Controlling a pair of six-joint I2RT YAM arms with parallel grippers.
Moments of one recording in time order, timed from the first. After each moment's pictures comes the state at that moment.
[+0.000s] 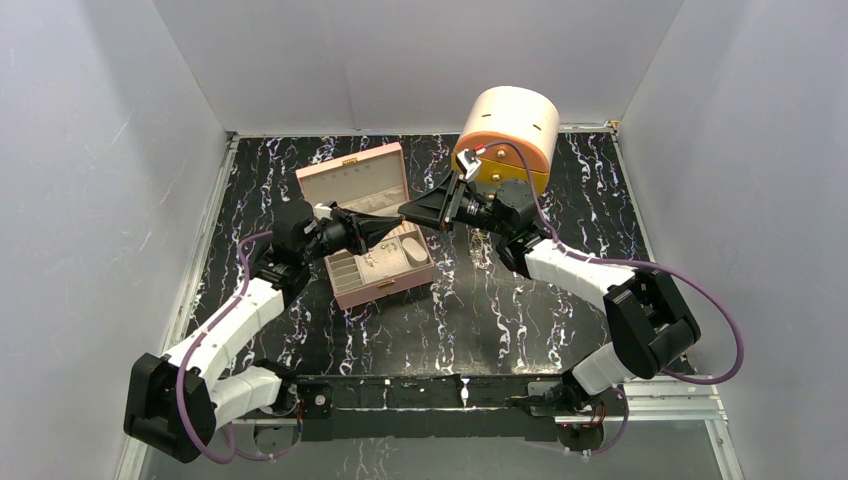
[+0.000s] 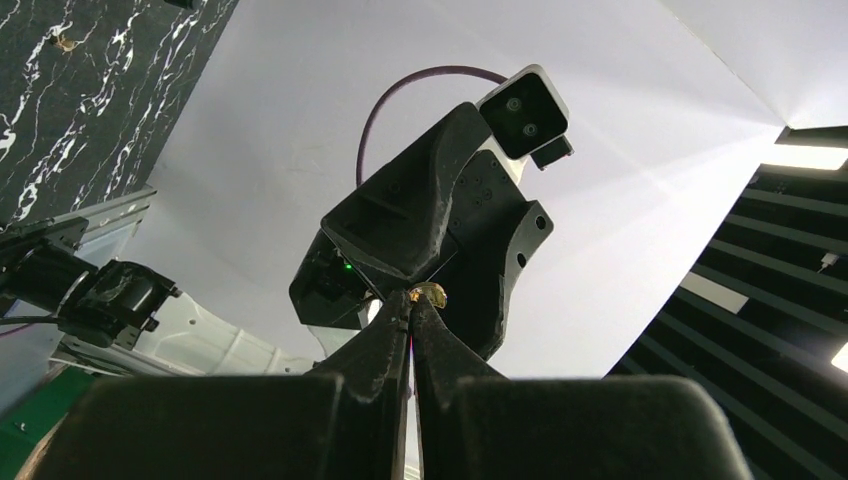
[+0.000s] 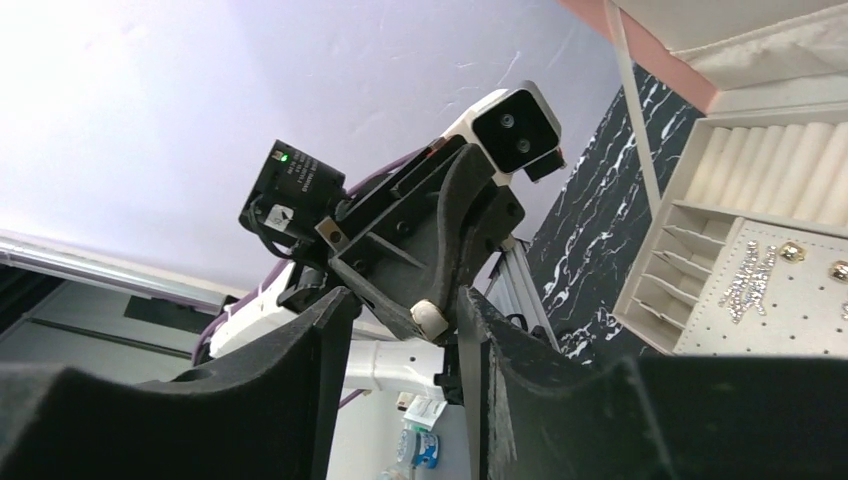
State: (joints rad) left arm -0.39 1.09 0.69 0.15 0.59 -1.98; right arm 0.63 1.49 0.88 0.74 -0.66 1.31
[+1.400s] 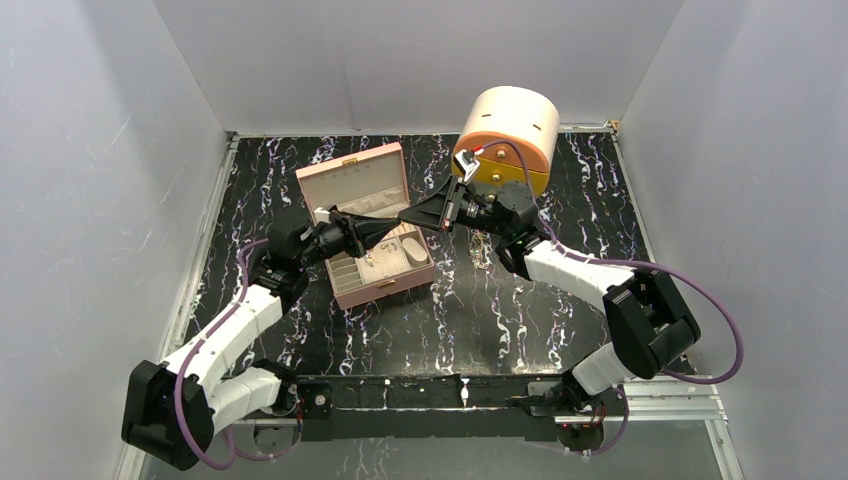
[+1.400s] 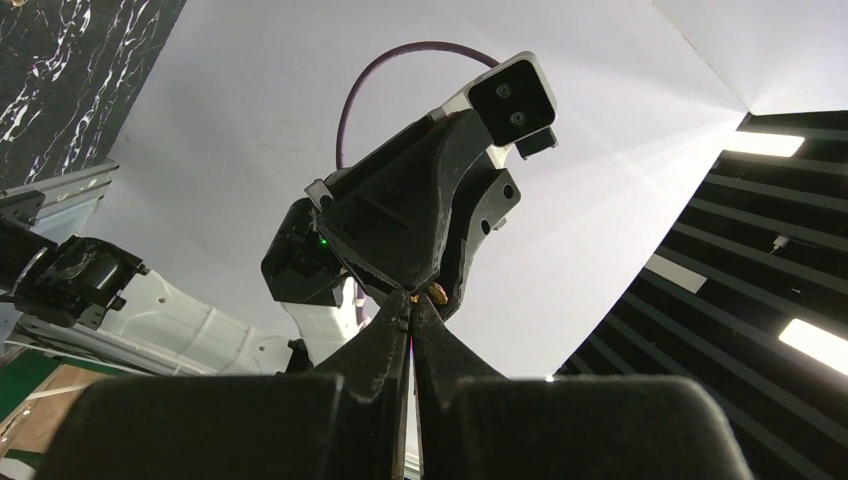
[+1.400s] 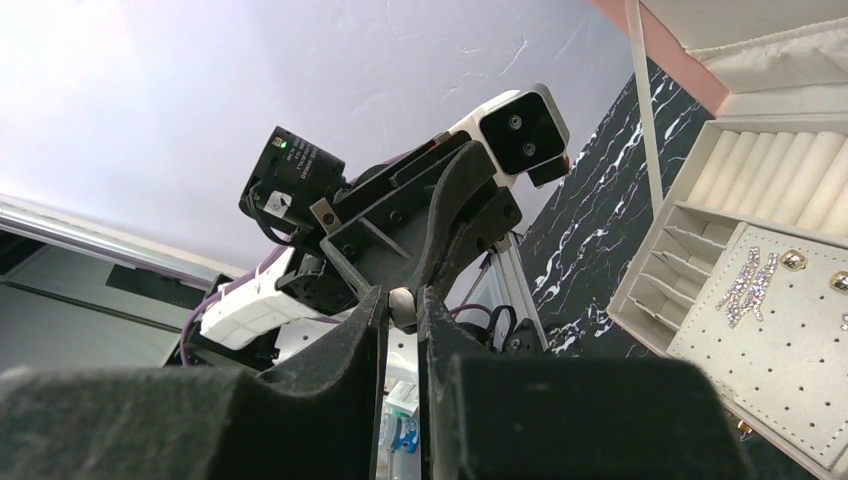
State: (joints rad) left arm -0.39 1.05 0.64 0.23 0.61 -2.08; right arm 0.64 1.49 0.87 0.80 -0.69 1.27
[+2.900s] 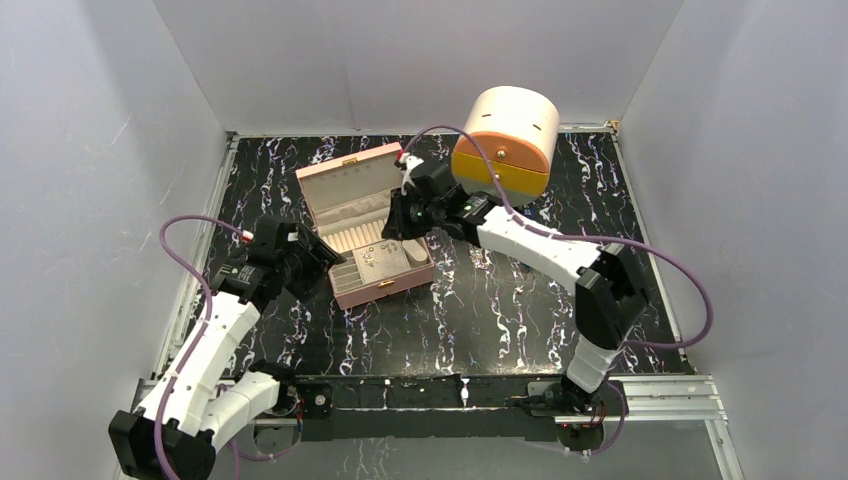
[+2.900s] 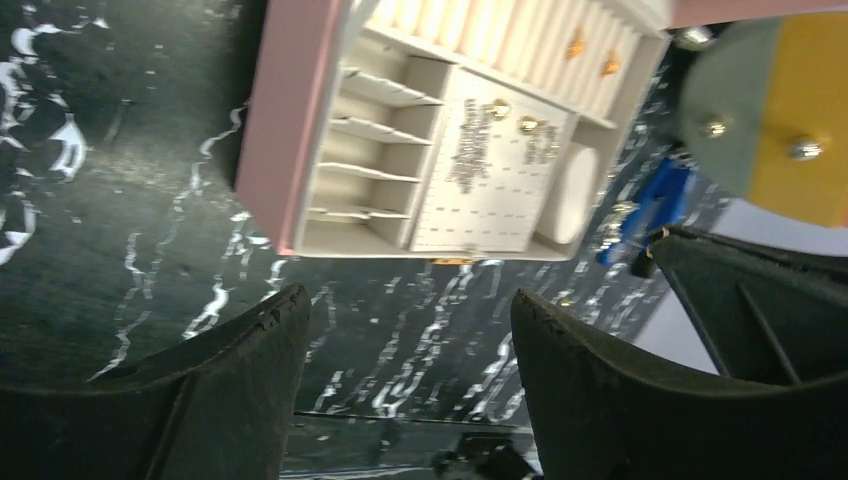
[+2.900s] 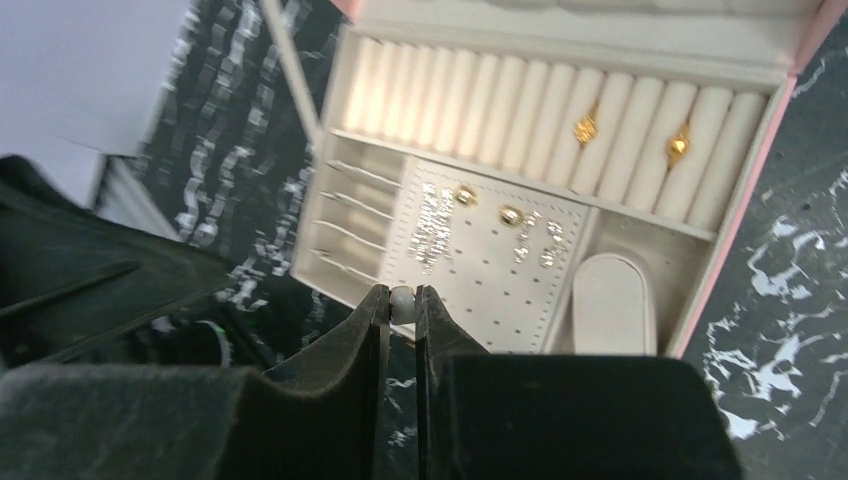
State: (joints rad) left arm -0.30 0.92 0.86 -0.84 0.02 -1.12; right arm 0.83 1.70 1.42 -0.30 -0.24 0.55
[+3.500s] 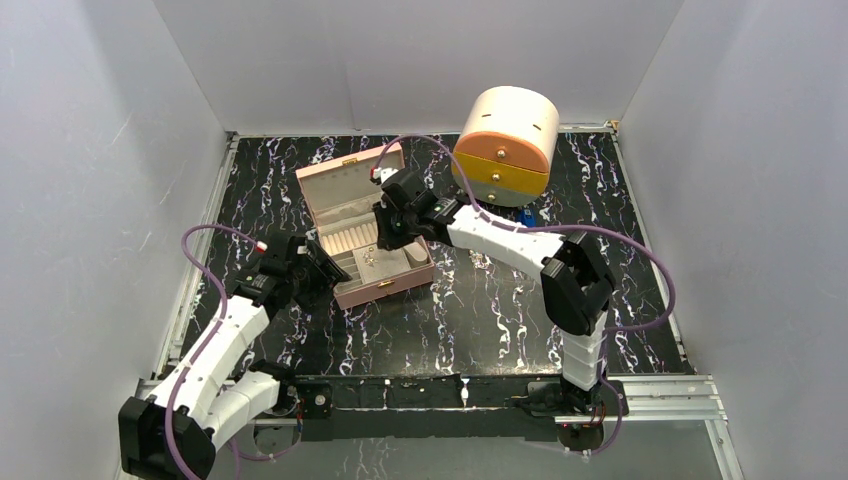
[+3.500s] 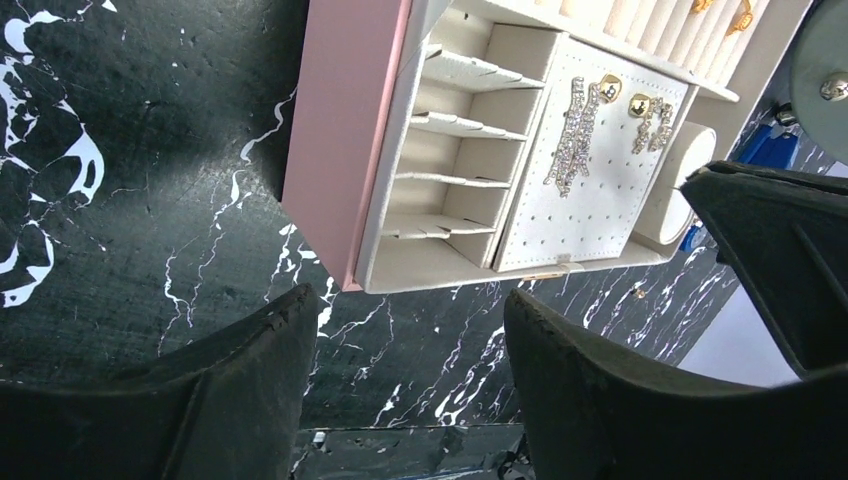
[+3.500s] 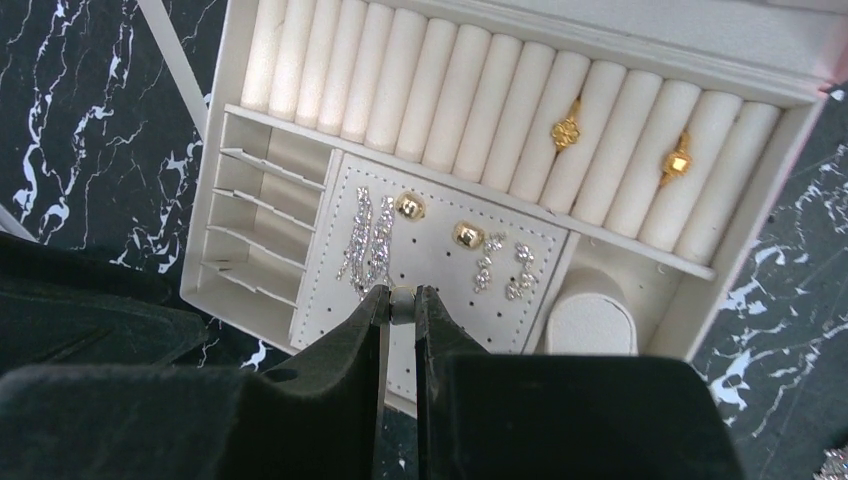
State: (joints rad) left arm -0.30 0.93 0.68 -0.73 0.05 -1.02; right arm 0.91 1.89 1.58 -0.46 -0.09 0.39
